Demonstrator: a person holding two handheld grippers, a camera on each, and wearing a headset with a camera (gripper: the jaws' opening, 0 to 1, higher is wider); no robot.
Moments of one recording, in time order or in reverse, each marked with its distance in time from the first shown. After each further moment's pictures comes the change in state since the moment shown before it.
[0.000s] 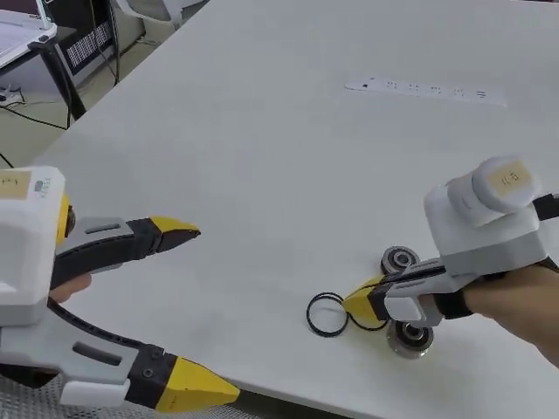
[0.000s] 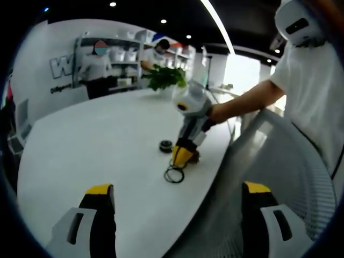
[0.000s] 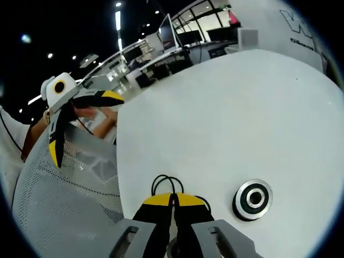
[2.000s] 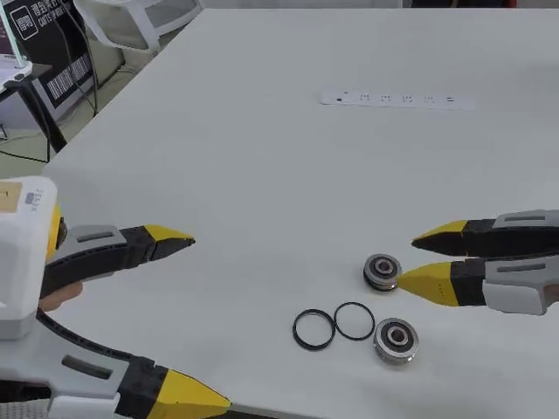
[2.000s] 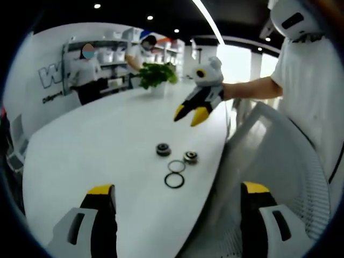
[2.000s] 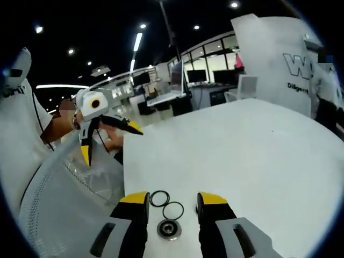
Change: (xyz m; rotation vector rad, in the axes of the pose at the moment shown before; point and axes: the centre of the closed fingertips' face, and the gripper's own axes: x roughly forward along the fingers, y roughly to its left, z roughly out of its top) left arm 0.005 -0.002 0.021 0.102 0.051 -0.034; right arm -0.114 0.008 0.032 -0.216 -0.297 -0.103
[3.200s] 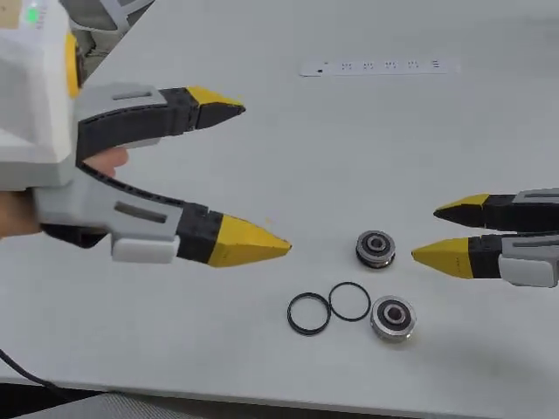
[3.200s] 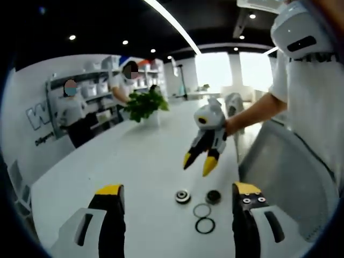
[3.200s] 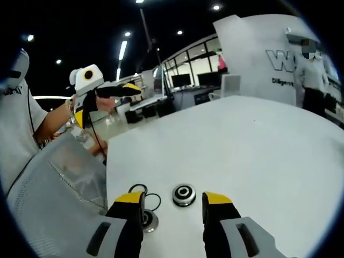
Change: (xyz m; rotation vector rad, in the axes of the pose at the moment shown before) left arm 0.042 0.032 0.104 0.231 -0.153 -0.061; right arm 0.002 -0.049 -0.035 0.114 -0.044 -0.088
